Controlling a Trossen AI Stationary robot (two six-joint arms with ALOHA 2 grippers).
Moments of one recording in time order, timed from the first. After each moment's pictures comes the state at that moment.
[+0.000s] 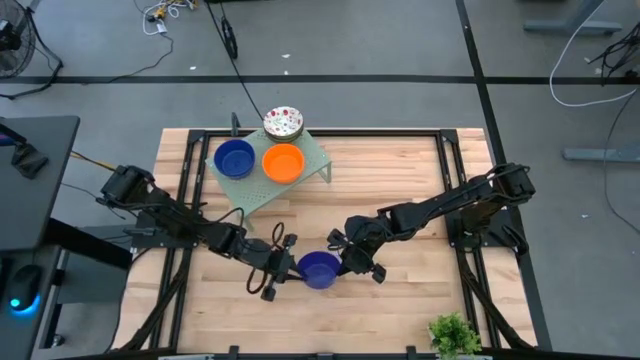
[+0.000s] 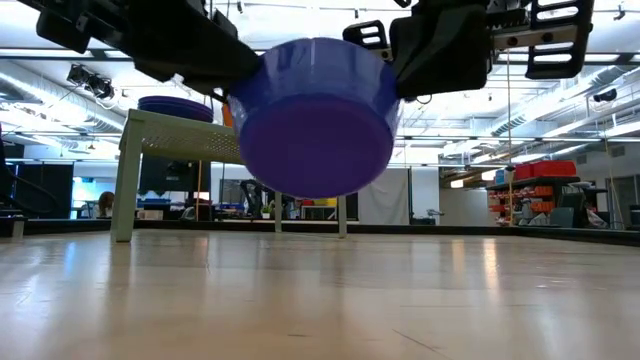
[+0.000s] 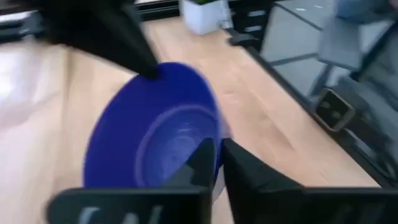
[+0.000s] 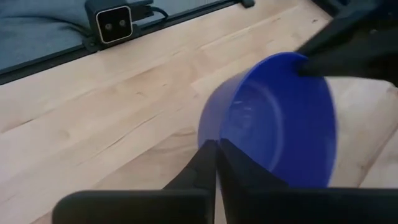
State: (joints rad) left arm -0.41 1.54 0.68 0.46 -0.07 -0.03; right arm 0.23 1.65 1.00 -0.08 -0.40 -0.62
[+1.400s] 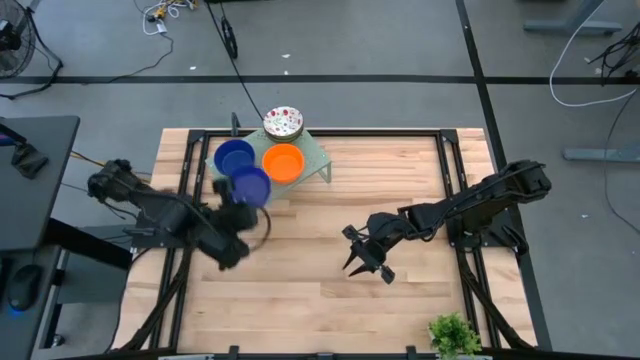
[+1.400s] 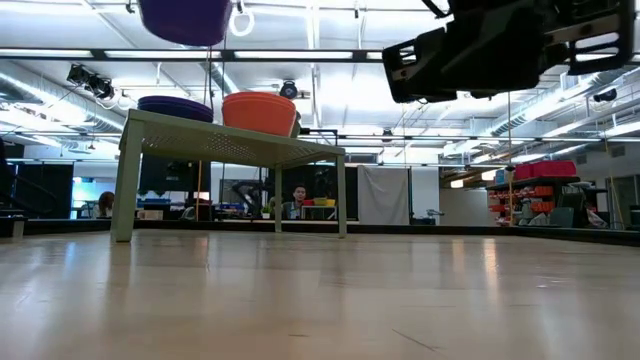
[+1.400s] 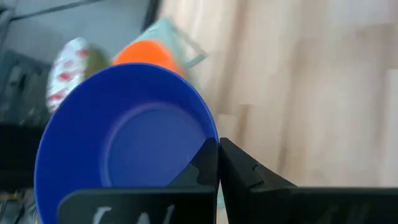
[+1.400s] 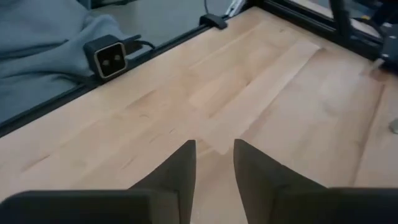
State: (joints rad) left arm -0.52 1.42 1.62 -1.50 -0.73 -0.51; right arm 0.23 1.52 0.74 0.23 -0.37 -0.37
